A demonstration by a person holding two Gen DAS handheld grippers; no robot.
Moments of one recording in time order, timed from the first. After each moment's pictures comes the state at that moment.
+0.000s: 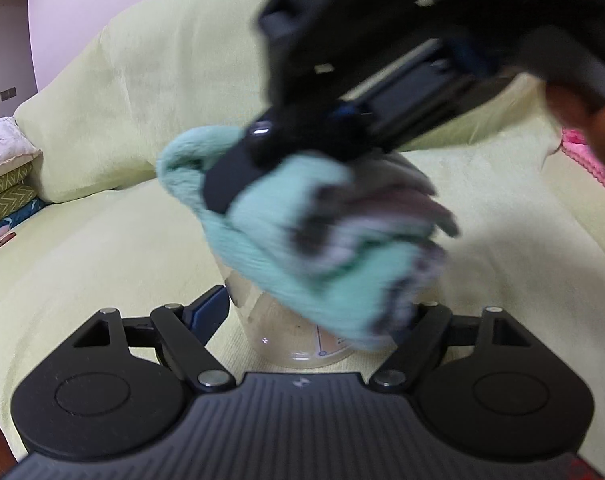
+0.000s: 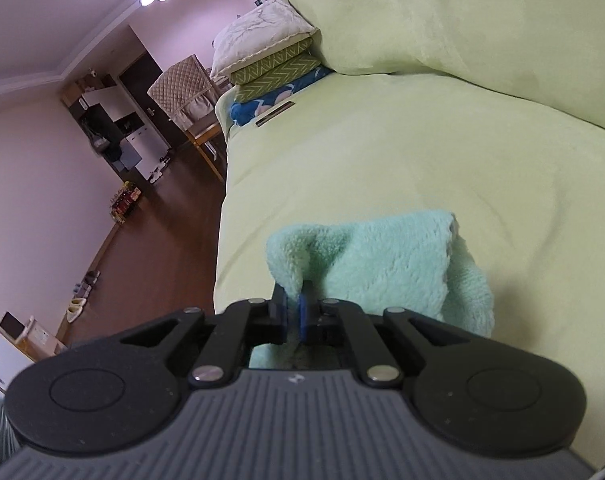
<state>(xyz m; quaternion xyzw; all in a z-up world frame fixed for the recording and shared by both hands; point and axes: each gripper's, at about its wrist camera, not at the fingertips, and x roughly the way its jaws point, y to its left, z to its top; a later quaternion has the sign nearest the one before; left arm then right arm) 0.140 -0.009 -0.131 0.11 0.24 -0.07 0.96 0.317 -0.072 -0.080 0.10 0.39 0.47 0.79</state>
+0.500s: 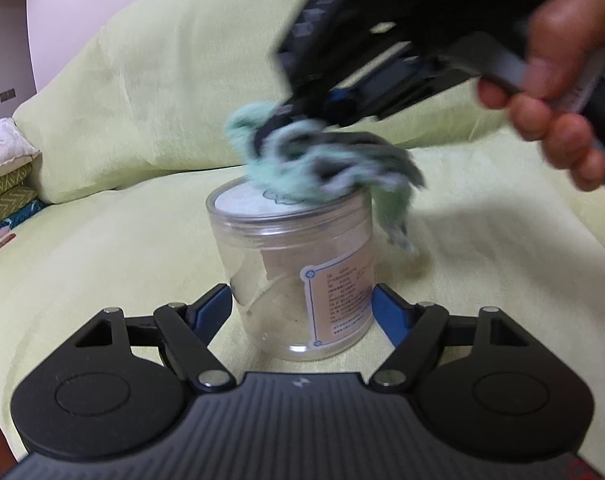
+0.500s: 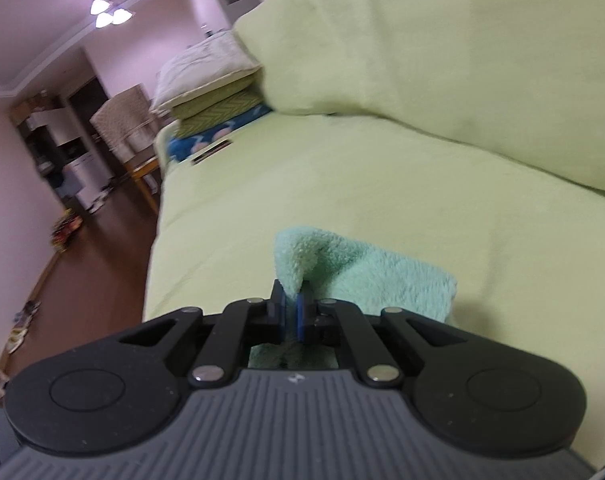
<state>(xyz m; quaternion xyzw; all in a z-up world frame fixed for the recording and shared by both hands) 0.134 -0.014 -0.129 0.11 0.24 -0.07 0.96 0.341 -0.080 -0.077 0.08 0.35 0.37 0.86</state>
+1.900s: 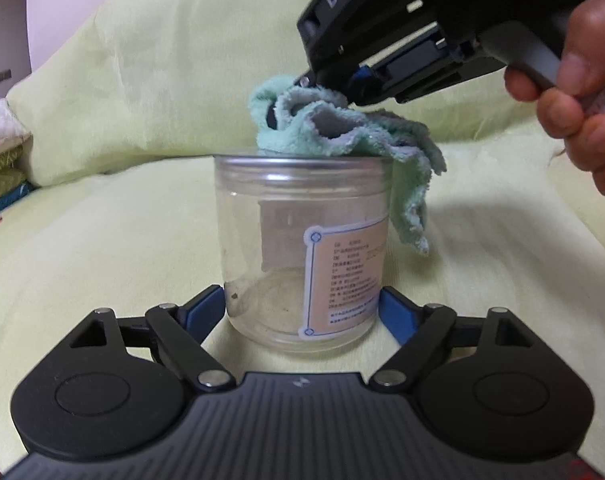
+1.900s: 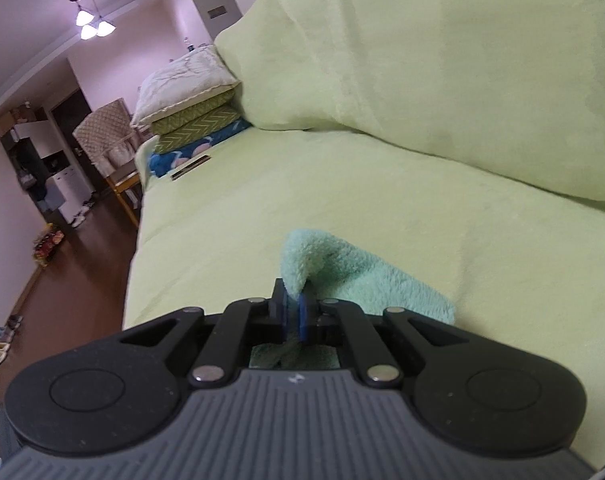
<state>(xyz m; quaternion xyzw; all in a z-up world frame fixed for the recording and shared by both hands) 0.162 -0.005 -0.132 0.10 0.25 -0.08 0.96 0.345 -0.088 -0.081 0.08 0.33 0.35 0.87</state>
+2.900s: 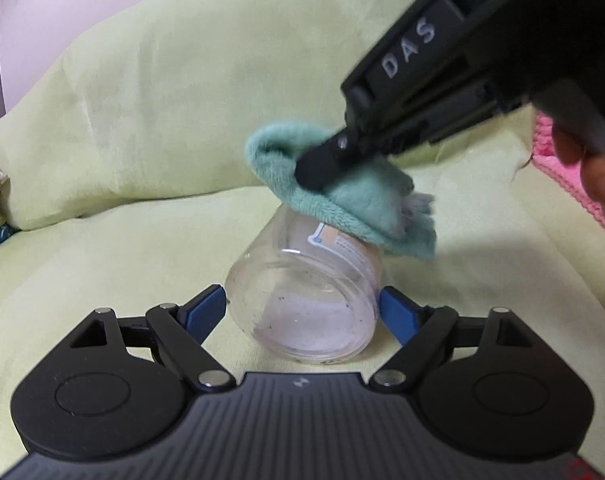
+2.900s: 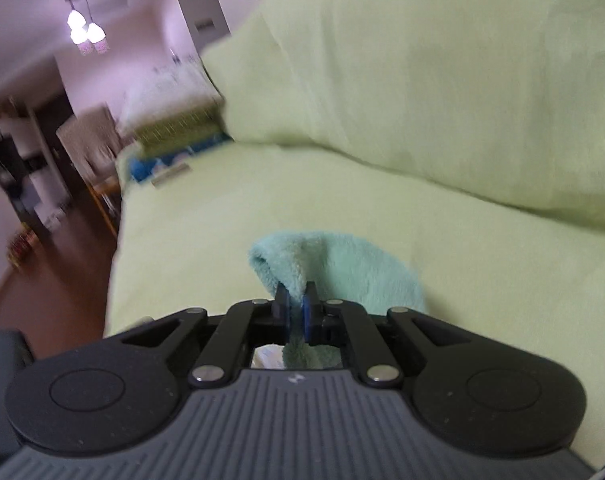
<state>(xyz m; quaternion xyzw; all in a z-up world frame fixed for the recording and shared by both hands) 0.149 -0.022 -0.105 0.12 0.23 -0.12 0.96 0.310 -0.113 -0.083 0.06 0.31 0.31 0.89</state>
